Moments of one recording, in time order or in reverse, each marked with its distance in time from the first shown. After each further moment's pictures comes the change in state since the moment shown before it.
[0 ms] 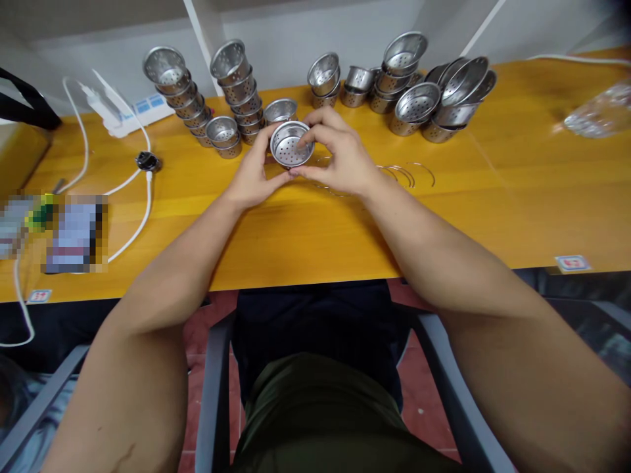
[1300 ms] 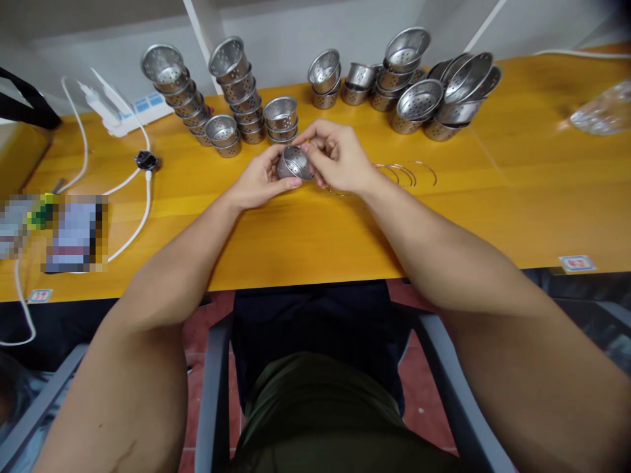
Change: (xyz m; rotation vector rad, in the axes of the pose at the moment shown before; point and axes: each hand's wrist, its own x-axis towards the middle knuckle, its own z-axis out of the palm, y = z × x) left_hand 0.001 -0.012 0.012 -0.350 -0.160 -0.062; right_hand -0.008 -0.022 0.009 0.326 -0.043 0.391
